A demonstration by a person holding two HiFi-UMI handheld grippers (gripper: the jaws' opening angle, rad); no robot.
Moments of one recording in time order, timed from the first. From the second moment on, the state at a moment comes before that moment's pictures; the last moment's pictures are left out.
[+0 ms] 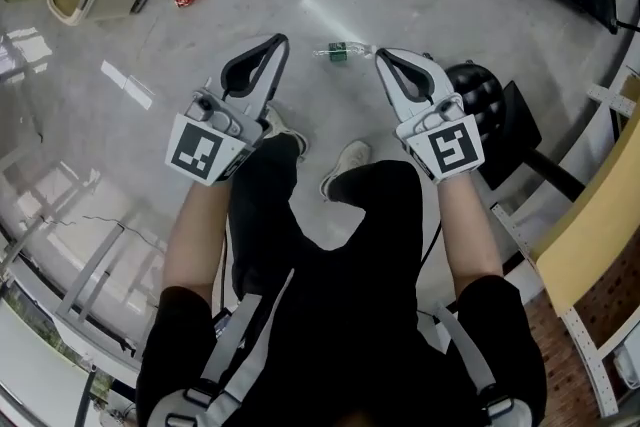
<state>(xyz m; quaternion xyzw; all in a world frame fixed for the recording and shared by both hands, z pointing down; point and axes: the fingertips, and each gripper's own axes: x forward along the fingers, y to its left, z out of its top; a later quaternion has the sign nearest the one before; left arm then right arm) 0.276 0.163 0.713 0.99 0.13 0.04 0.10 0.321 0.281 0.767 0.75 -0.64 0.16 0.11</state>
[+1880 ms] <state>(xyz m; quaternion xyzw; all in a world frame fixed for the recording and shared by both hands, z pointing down) 0.179 0.113 0.959 0.97 0.17 0.07 0.13 0.252 0.260 1.321 0.22 -0.73 0.33 0.55</state>
